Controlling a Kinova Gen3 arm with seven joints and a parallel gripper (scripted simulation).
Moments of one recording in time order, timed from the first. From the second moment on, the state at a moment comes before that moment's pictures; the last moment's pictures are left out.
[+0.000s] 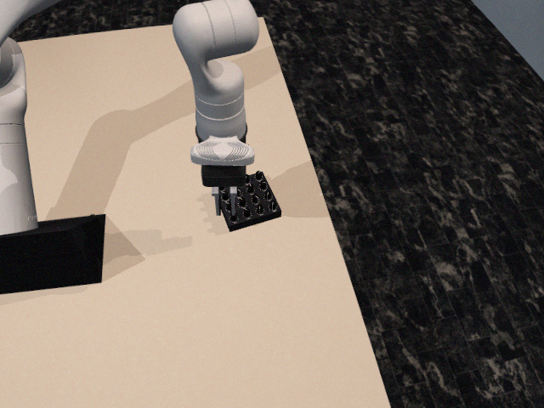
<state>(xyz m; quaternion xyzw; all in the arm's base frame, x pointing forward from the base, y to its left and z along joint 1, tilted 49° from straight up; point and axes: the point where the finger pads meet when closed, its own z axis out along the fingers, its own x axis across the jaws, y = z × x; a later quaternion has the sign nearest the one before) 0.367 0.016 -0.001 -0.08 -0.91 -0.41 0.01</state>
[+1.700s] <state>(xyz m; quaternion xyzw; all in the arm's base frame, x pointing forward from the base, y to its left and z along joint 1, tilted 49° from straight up) 0.342 0.013 0.007 -0.73 -0.55 -0.26 0.33</state>
